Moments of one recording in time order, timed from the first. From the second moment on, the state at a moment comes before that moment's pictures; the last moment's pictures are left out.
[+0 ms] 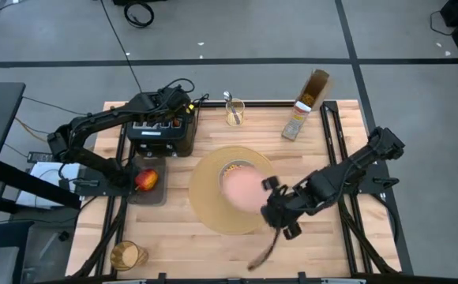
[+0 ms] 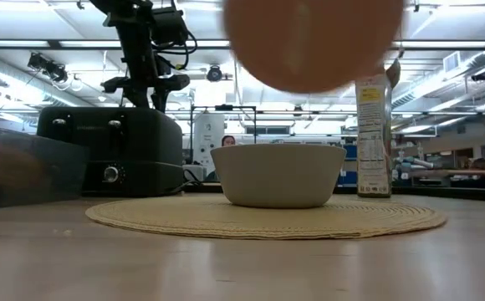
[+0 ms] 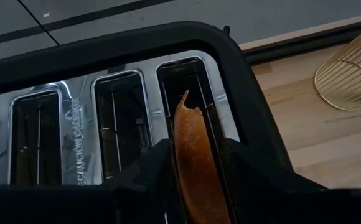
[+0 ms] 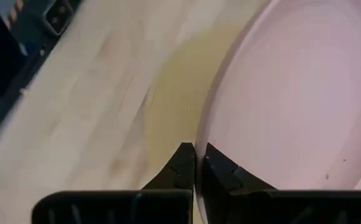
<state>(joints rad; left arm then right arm) 0.56 1.41 1.14 -0.78 -0.49 -0.64 0.54 1.62 1.52 -0.99 0.23 0.02</state>
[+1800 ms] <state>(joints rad) 0.56 1.41 1.14 -0.77 -0.49 -0.62 0.45 2.06 1.48 -0.38 0.26 -0.82</state>
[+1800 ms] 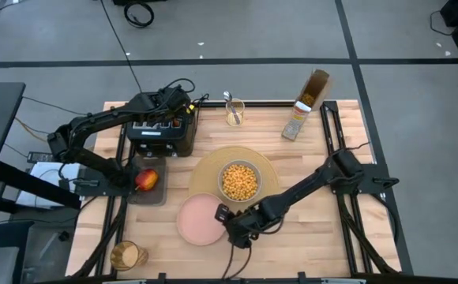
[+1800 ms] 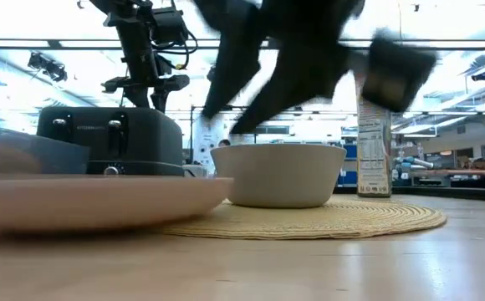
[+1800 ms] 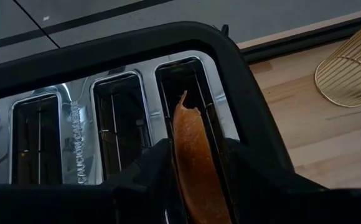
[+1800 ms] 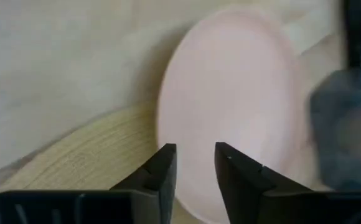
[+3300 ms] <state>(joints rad) 0.56 1.41 1.14 -0.77 -0.47 -0.61 0.10 1.58 0.94 -0.50 0.09 -0.13</state>
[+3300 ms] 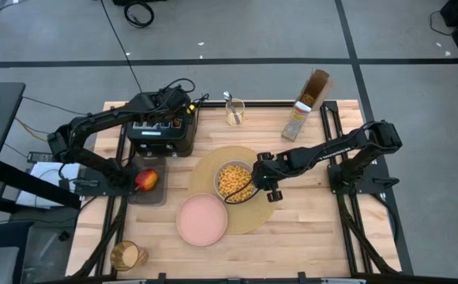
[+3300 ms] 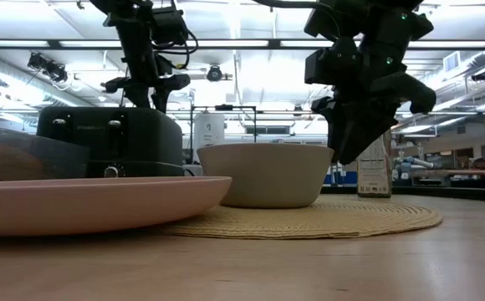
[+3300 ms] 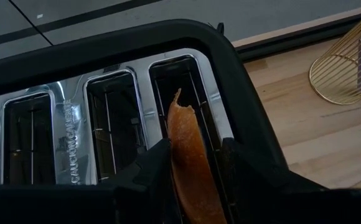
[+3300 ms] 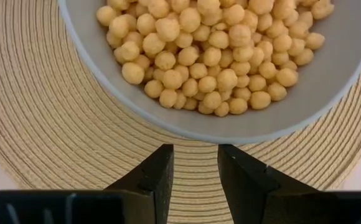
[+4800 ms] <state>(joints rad) 0.61 1.49 1.24 -0.90 -0.36 -0.80 0.19 1.37 1.03 -0.74 0.16 0.23</state>
